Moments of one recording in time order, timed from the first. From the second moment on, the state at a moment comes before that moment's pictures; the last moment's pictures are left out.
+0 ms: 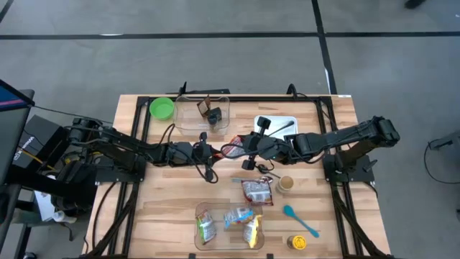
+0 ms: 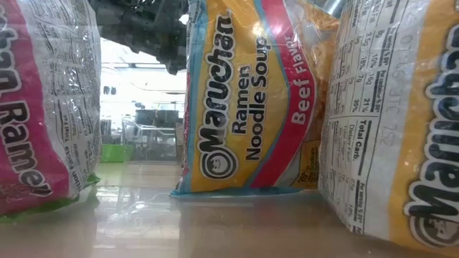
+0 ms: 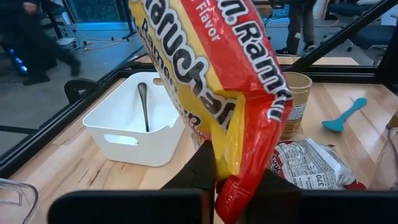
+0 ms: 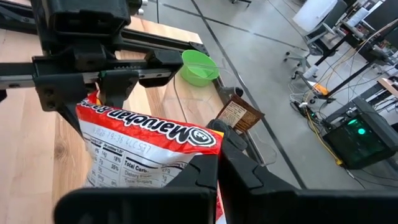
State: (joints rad) left arm -0.12 1.42 0.61 0.59 -0.32 0.00; right arm 0.19 1.51 1.25 -0.28 0.70 -0.12
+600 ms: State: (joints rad) left arm -0.12 1.42 0.61 0.60 -0.32 0.00; right arm 0.19 1.51 1.25 -0.43 0.71 -0.19
